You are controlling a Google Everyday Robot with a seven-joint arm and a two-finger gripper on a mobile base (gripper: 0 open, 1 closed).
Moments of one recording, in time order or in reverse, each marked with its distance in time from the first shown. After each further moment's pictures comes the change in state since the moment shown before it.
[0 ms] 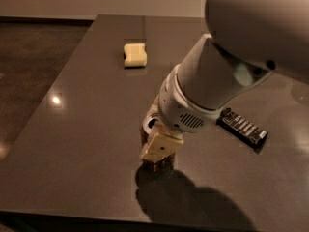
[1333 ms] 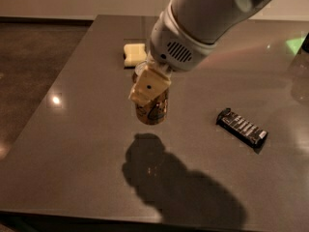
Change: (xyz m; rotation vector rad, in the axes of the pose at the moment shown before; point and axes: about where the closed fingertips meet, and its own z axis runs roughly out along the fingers) arm -0.049 -0.069 -0.049 0.095 -0.059 0.134
